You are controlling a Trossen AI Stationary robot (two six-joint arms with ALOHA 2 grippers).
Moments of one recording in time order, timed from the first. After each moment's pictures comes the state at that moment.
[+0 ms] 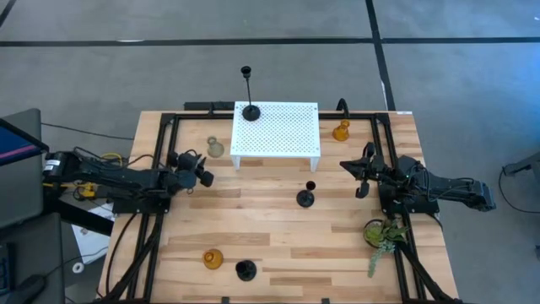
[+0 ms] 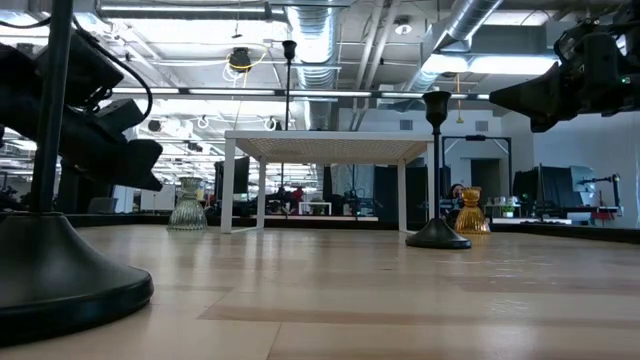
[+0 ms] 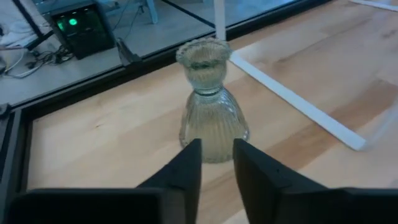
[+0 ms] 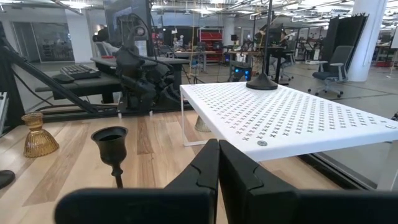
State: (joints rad) left arm 0.00 0.66 0.04 0.07 -0.96 -0.47; right arm -0.15 0.01 0.02 0.03 0.13 -0.01
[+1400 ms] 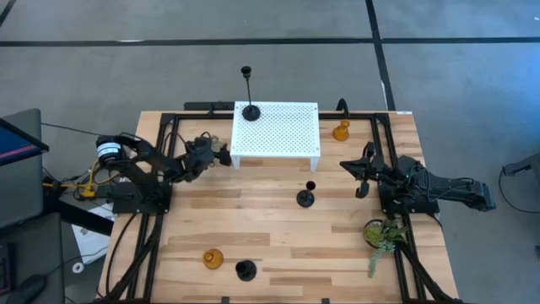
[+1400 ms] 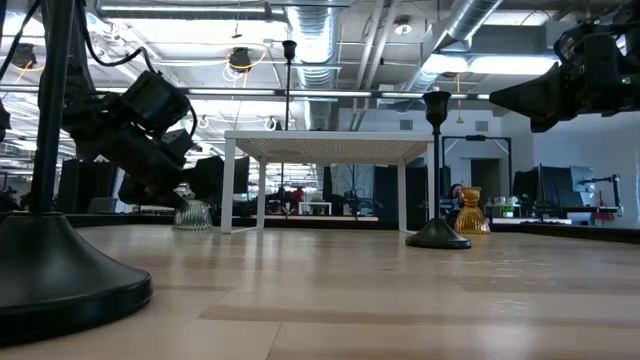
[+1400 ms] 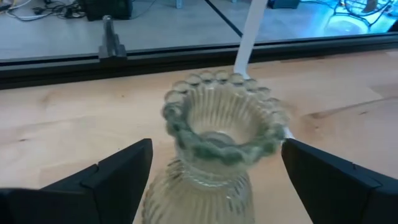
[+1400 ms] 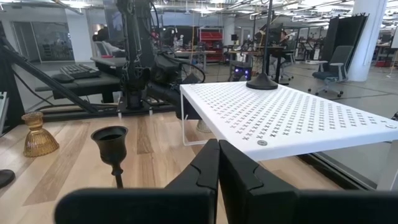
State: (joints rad) left arm 0.39 1.40 0.19 0.84 -0.70 -0.47; right arm -0.15 0.01 0.02 0.03 0.13 -0.01
